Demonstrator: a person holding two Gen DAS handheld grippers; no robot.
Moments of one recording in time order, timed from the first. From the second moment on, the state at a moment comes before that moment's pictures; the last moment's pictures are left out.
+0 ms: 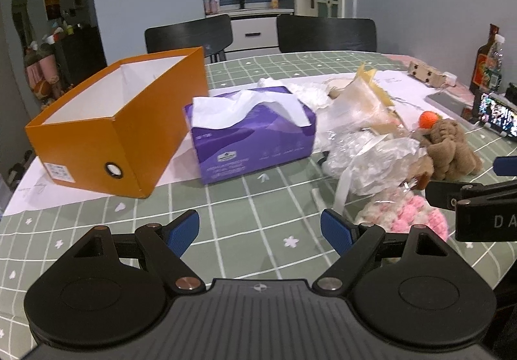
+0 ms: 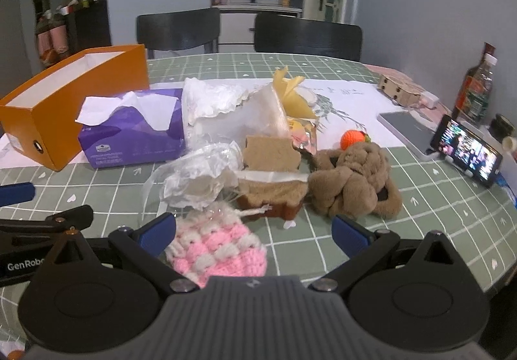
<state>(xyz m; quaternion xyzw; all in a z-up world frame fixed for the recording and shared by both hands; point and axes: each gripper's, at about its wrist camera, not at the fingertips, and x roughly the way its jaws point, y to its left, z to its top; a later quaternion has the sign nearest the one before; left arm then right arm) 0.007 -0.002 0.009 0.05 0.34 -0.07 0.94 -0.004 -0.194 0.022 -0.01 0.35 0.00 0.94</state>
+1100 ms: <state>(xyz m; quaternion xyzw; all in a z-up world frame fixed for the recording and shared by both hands) 0.034 -0.080 0.024 0.06 0.29 -0.19 0.94 0.112 -0.296 0.047 0.04 0.39 0.09 0.92</state>
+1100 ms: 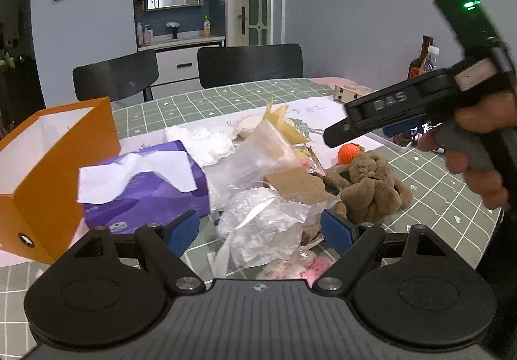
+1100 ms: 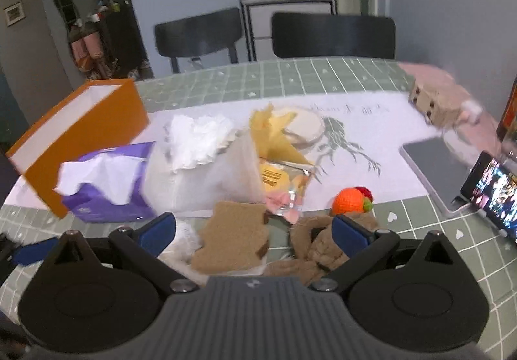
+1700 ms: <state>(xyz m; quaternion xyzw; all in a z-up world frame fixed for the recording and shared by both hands) 0.068 -0.111 -0.018 0.10 0.30 -0.16 0.94 0.141 -0.356 -0.008 0.04 0.44 0.03 0.90</state>
